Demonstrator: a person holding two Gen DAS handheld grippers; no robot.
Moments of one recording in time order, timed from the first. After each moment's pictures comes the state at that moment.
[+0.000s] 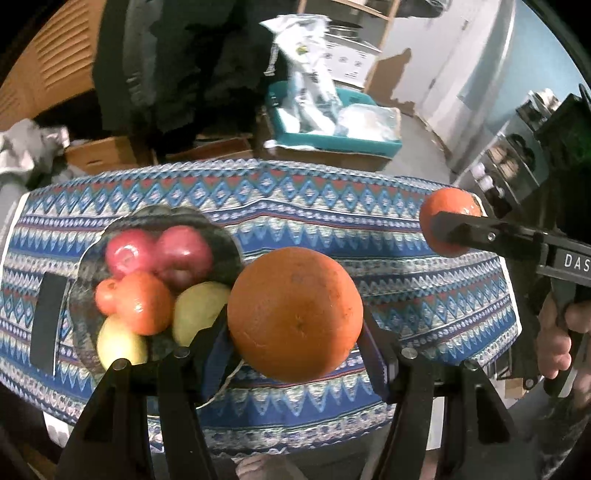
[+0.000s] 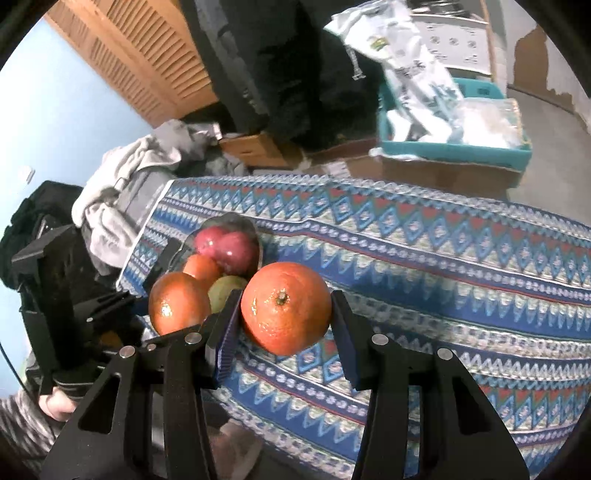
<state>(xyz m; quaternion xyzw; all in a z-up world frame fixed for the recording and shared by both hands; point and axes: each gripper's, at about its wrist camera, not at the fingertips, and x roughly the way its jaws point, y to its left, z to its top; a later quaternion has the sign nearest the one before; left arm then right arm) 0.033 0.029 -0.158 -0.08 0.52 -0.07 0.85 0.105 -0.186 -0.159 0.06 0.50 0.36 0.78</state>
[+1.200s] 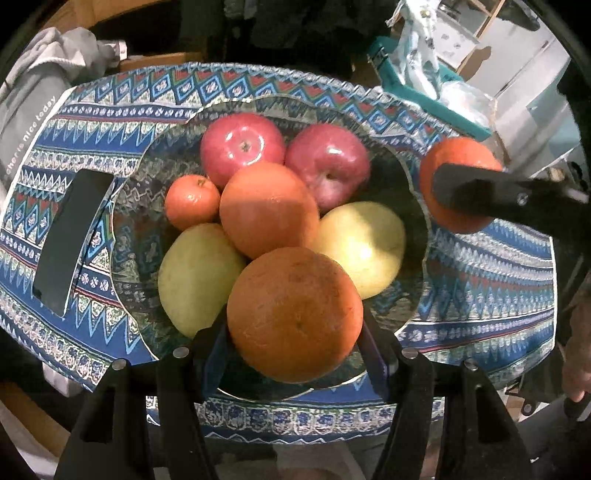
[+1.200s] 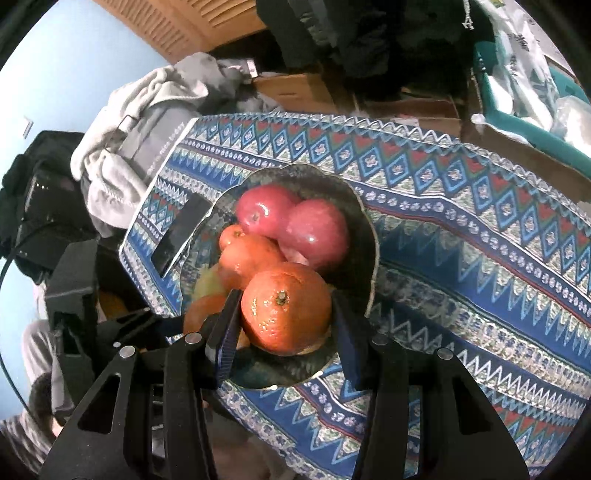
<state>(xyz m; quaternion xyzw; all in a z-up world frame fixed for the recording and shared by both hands) 0.019 0.131 -0.251 -0.13 0.60 0.02 0.79 0.109 -0.025 -0.215 0.01 0.56 0.41 0.72</state>
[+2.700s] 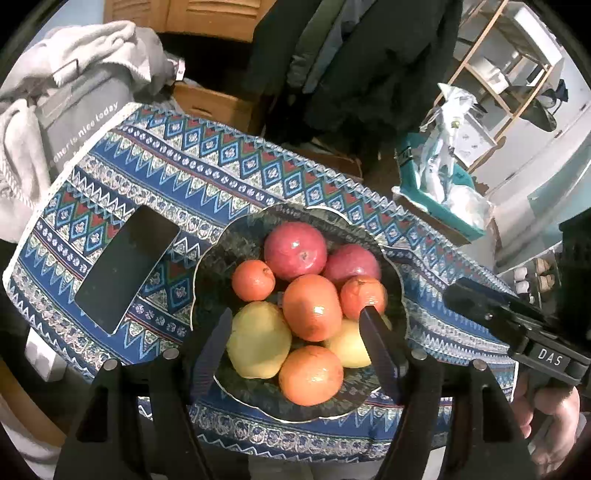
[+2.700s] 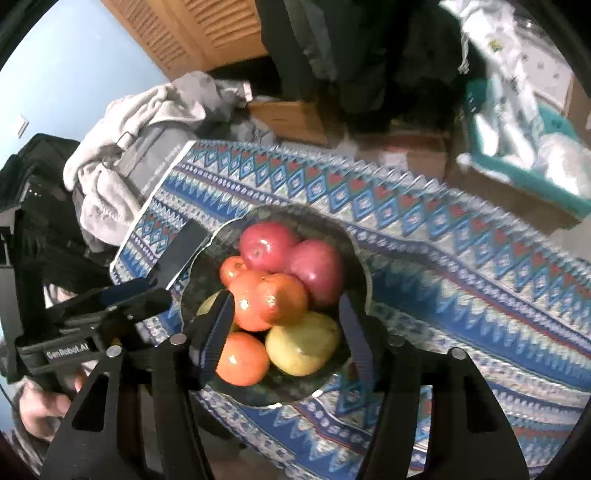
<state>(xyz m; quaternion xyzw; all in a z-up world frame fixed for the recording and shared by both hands) 0.009 0.202 -0.169 -0.23 0.50 0.07 0.83 0.106 -0.023 -0.174 -0.02 0.52 0.38 0.77</state>
